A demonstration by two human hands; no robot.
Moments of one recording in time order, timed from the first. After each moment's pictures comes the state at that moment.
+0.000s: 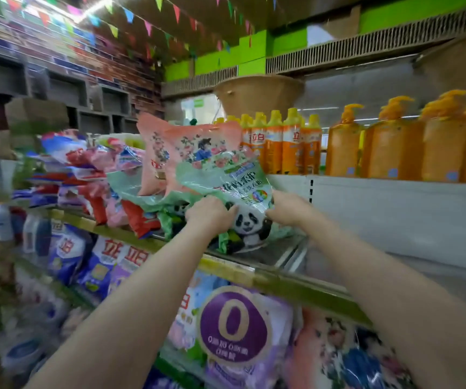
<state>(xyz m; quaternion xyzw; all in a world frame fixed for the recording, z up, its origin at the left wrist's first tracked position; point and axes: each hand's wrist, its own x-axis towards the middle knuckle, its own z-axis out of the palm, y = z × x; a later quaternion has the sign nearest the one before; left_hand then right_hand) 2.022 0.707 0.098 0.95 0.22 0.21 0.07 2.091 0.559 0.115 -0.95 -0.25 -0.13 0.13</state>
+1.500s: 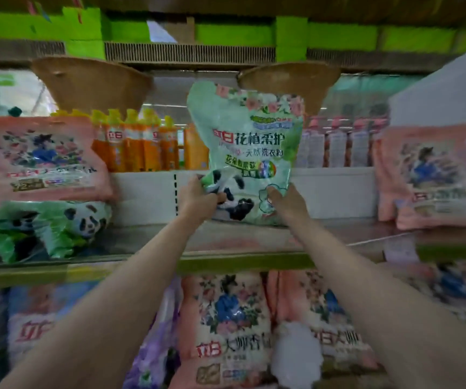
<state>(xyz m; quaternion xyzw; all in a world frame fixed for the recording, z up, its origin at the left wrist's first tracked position) 1.991 0.530 0.111 0.82 -0.11 0.23 0.52 1.973 0.350 0.091 -0.80 0.06 -0.32 0.50</state>
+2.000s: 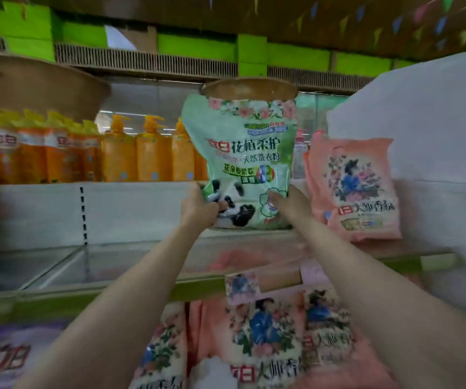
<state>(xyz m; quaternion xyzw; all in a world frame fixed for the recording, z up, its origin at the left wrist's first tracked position) 2.019 0.331 0.108 0.78 -0.19 0.18 0.57 1.960 0.153 0.111 -0.84 0.08 -0.36 0.40</state>
